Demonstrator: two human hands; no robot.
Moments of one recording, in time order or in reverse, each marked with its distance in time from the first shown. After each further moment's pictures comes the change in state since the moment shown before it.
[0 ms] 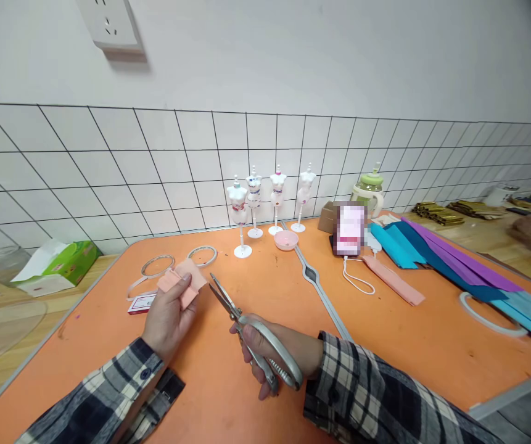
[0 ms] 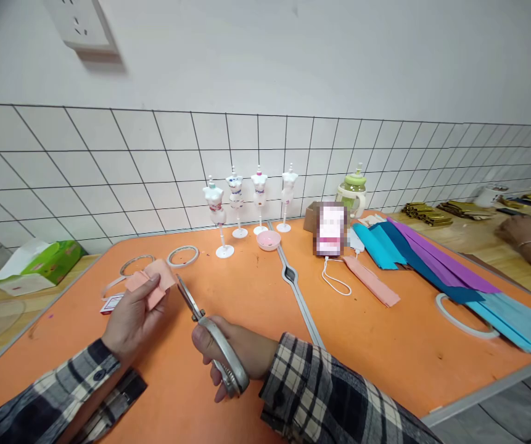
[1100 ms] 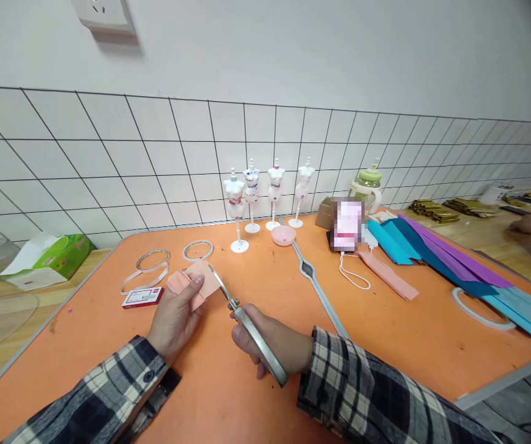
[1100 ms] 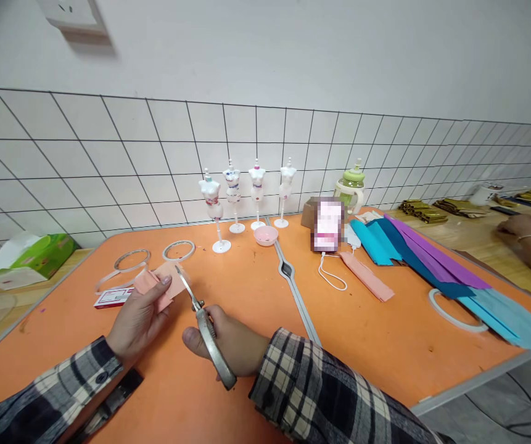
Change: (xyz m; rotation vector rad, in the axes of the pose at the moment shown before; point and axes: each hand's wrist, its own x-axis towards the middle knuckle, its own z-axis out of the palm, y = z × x) left_hand -0.016 -0.019 -0.003 0.179 -0.215 -0.072; right_hand 0.003 0.000 0.001 -0.318 0.160 0.005
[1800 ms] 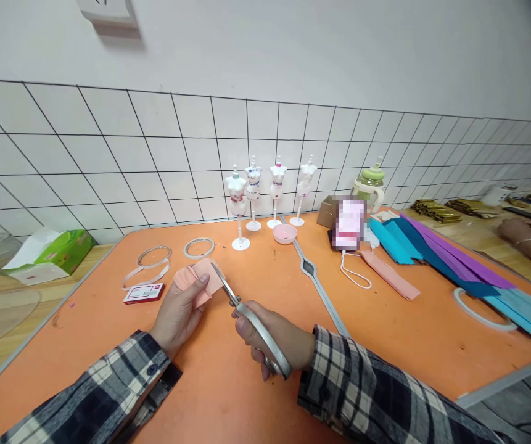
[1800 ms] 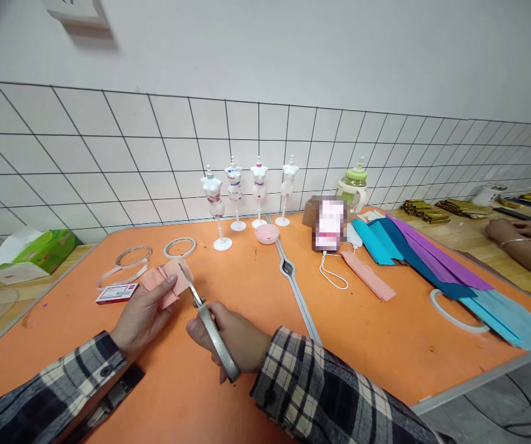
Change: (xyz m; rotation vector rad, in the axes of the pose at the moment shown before) left_hand 0.001 -0.002 0.000 0.001 -0.045 -0.012; right_hand -0.004 -0.007 0.002 0.148 -0.009 -0.012
